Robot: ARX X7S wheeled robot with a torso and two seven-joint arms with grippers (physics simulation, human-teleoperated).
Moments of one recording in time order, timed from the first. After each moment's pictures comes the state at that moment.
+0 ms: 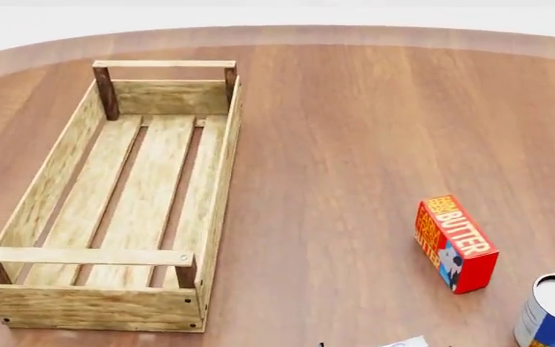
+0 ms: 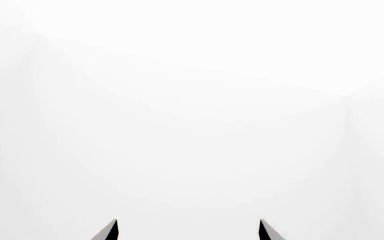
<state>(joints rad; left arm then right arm) 0.24 -0.20 0.11 0.14 0.22 0.97 -0.46 -0.25 0.16 -0.17 -0.29 -0.28 -0.59 0.37</state>
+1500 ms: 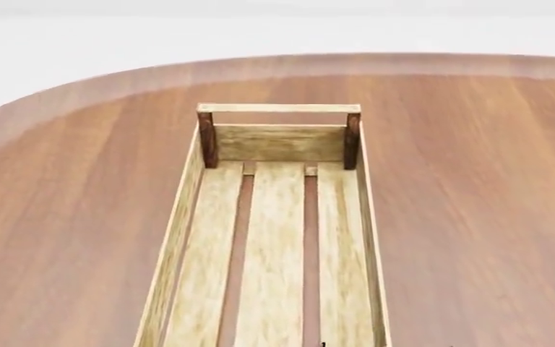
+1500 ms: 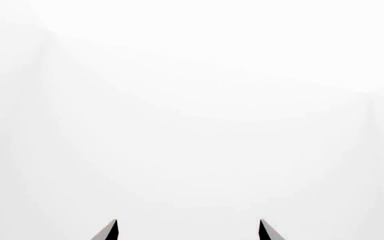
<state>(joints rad) 0.24 -0.26 0.15 0.15 0.27 0.98 -0.58 -0.24 0.21 -0.22 -0.30 -0.27 -0.57 0.43</state>
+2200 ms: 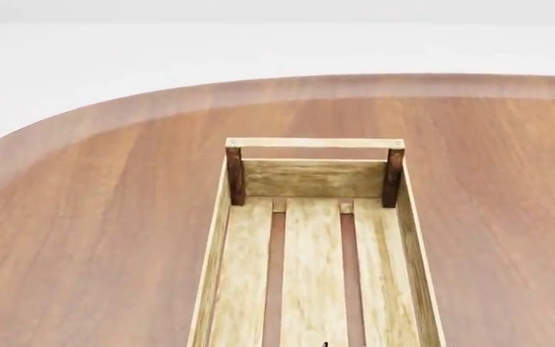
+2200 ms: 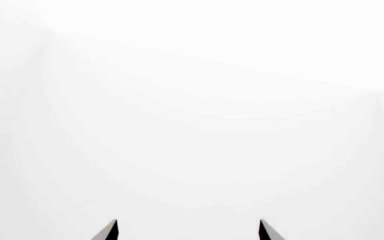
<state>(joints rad) 0.24 -0.28 0.17 0.17 0.28 0.97 -0.62 -0.24 0.23 -0.23 -0.30 -0.26 -0.56 0.46</state>
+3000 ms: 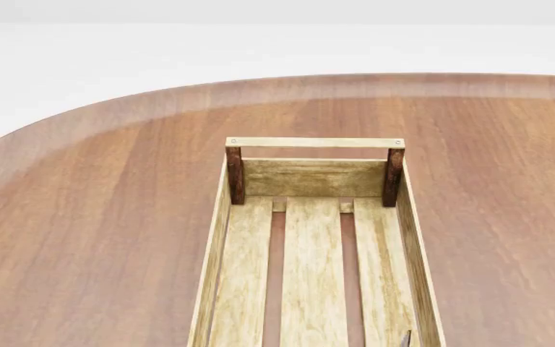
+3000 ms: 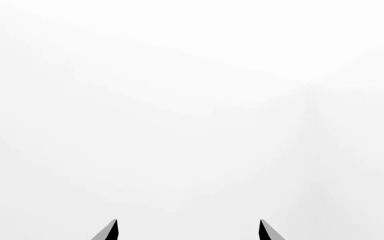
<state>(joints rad) 0.23 -0.32 0.19 0.17 0.26 0.95 -0.67 -0.27 0.21 -0.14 -0.36 -0.25 -0.47 0.56</state>
